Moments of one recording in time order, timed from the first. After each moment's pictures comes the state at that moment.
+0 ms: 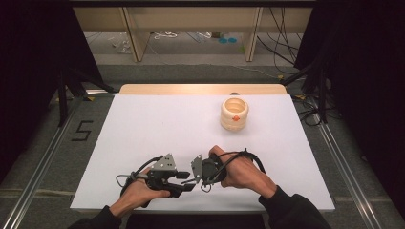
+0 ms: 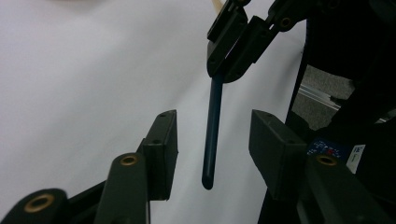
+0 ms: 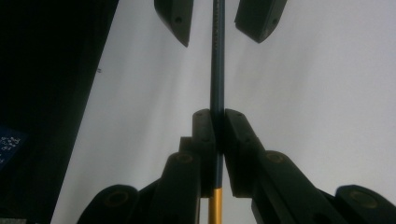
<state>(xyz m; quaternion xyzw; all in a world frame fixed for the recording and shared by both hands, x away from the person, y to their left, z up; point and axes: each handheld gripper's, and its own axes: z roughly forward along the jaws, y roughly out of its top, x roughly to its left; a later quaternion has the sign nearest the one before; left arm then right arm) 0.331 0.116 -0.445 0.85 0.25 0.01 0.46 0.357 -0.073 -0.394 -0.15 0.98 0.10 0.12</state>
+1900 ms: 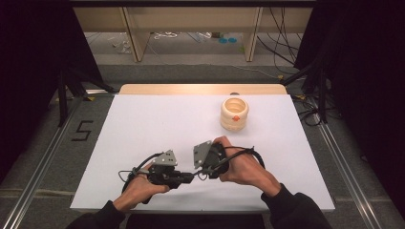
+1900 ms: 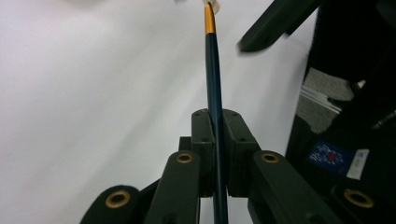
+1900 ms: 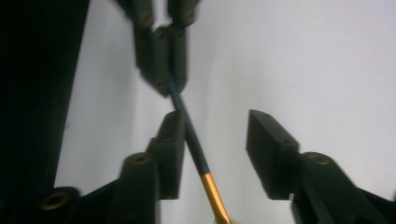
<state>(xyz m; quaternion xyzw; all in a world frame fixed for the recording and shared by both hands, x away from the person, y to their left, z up) 0.345 0.119 -0.444 0.85 0.26 0.01 0.46 0.364 -0.083 -0.368 -0.04 0.96 0.22 0.18</state>
